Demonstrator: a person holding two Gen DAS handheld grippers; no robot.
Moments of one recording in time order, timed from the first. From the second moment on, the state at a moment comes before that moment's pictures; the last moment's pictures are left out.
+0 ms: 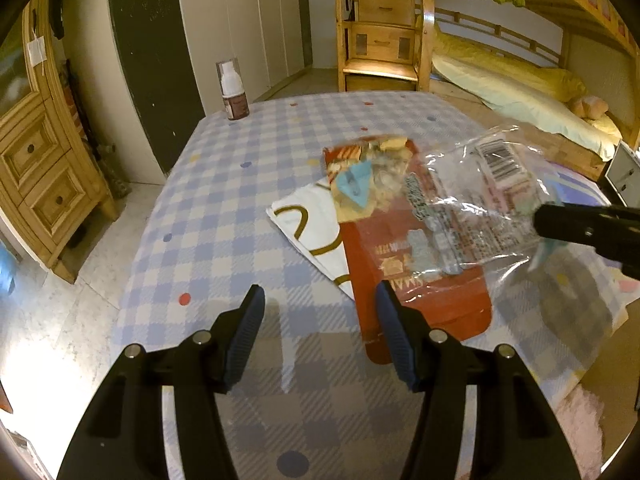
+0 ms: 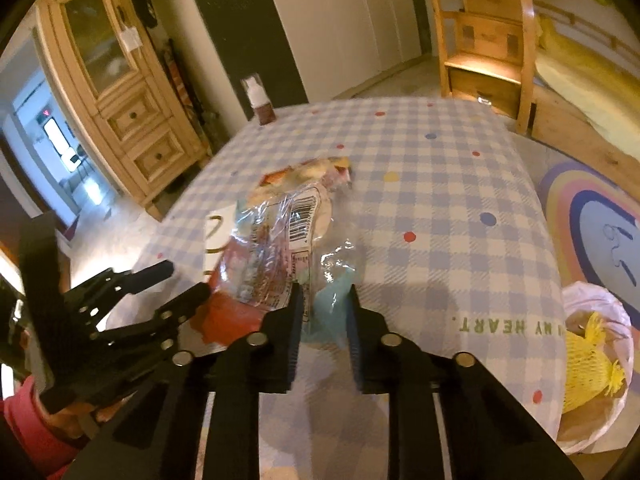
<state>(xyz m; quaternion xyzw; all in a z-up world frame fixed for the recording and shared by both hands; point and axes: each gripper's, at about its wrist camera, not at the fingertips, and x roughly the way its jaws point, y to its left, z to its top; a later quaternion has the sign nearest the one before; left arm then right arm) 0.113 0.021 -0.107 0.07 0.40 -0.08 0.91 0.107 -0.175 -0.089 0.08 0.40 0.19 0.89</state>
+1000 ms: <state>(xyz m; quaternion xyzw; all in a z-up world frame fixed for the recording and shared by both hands) 0.118 -0.031 -0.102 0.05 0.40 -0.10 0.91 0.066 -0.234 -0.077 0.01 0.28 0.03 0.96</state>
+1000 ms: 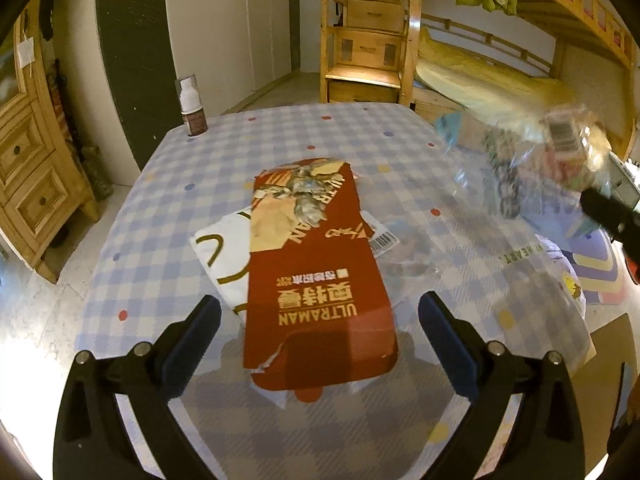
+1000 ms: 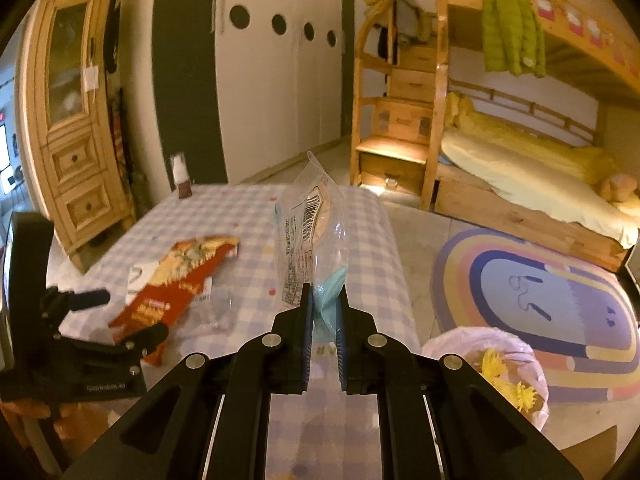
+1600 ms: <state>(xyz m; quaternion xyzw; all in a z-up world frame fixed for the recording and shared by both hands) 0.119 -0.022 -0.106 0.04 0.41 -0.10 0.90 0.070 -0.214 -0.096 0.02 0.33 0.10 0.94</state>
